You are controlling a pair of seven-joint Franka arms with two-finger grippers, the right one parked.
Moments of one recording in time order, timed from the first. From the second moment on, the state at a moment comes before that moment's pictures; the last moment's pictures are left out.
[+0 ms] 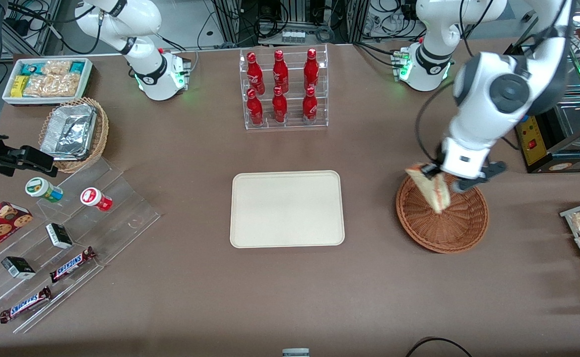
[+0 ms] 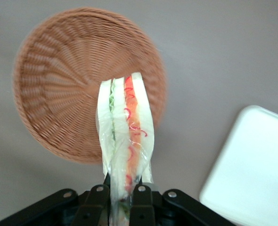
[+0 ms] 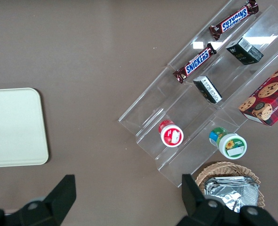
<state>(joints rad) -0.05 0.00 -0.29 -2.04 0.01 2.05 -0.72</state>
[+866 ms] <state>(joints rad) -0.30 0.45 -0.52 -1.65 0.22 2.04 -0.86</state>
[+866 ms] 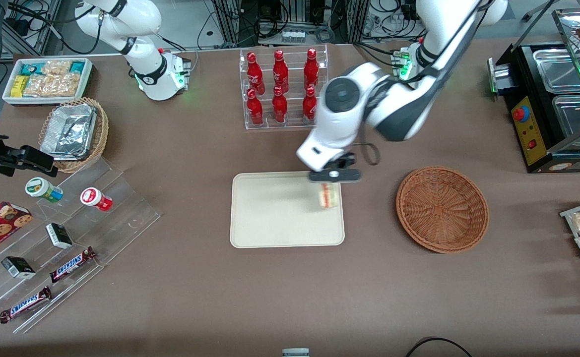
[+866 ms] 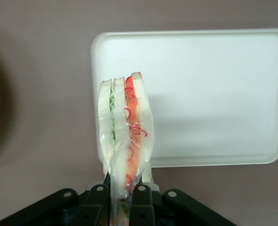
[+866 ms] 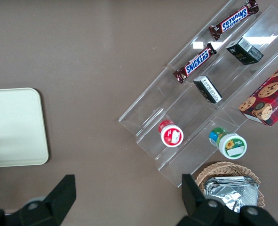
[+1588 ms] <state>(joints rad) -0.44 0.79 -0.52 -1.49 0.51 2.22 -1.05</state>
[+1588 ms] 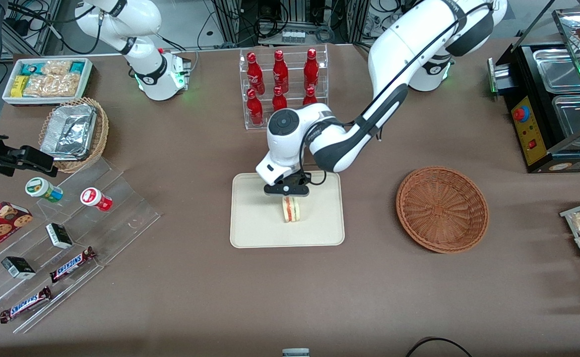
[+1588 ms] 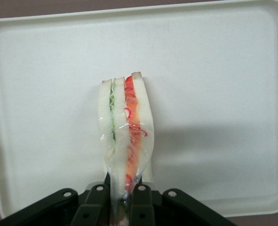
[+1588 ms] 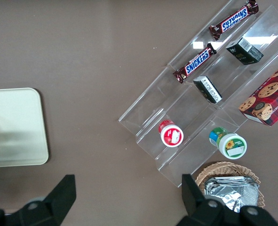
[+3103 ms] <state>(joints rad) -0.29 0.45 -0.52 -1.42 0.39 1.81 -1.06</state>
